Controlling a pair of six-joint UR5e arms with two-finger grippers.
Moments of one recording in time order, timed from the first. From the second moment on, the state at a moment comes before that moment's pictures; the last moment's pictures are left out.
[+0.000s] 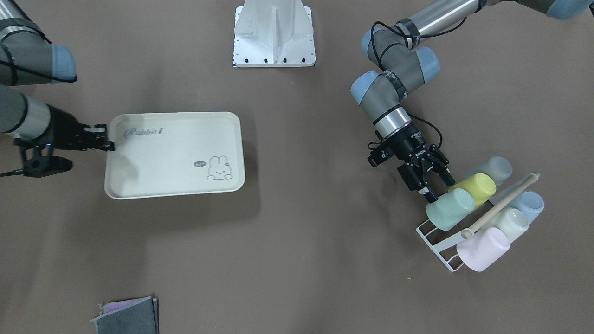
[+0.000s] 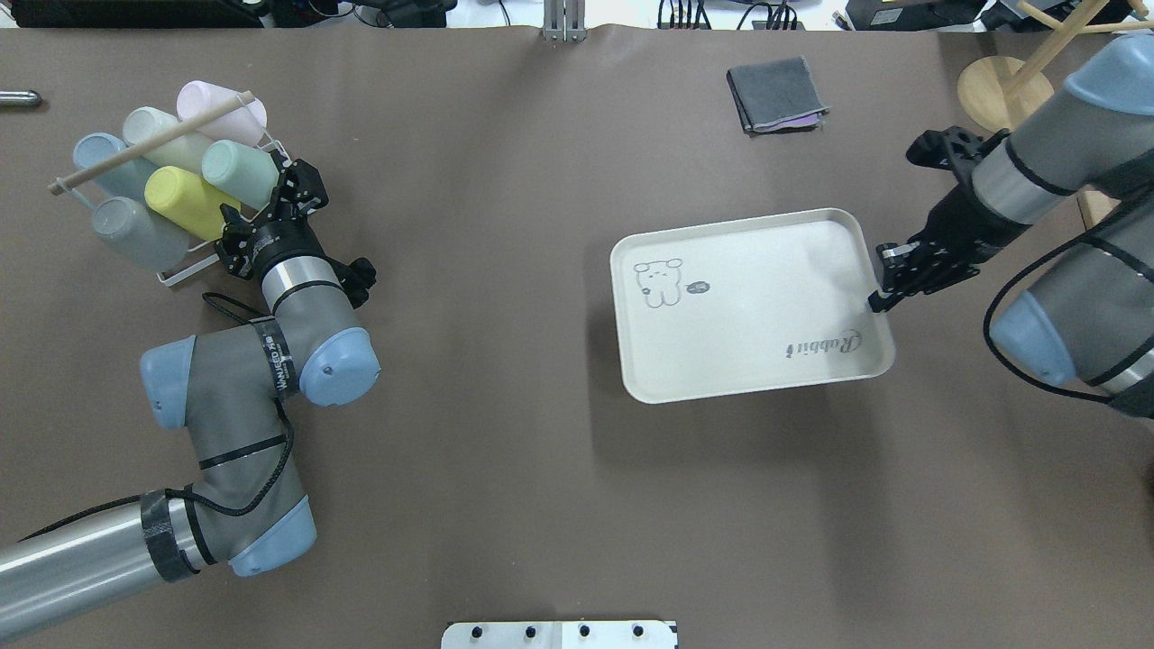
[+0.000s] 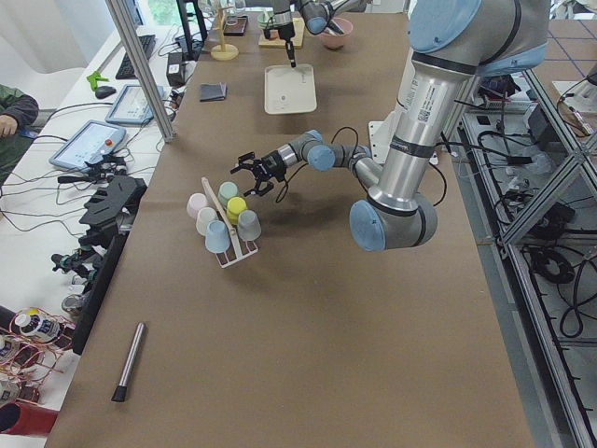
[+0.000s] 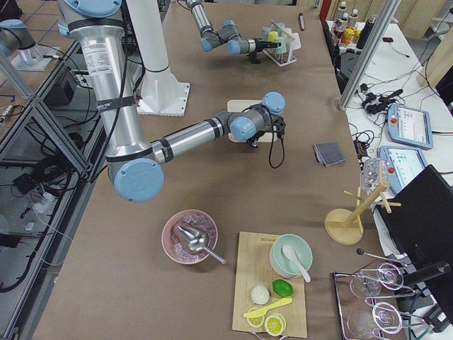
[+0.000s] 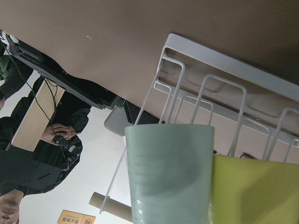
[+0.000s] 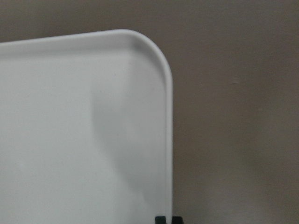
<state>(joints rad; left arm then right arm) -0.48 -2.01 -1.57 -1.46 -0.55 0.79 0.93 -1.29 1.73 -1.40 2.51 0.77</state>
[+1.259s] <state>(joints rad) -0.51 -2.03 -1.42 -1.57 -0.53 0.80 0.66 -1.07 1.58 -1.19 2.31 1.11</state>
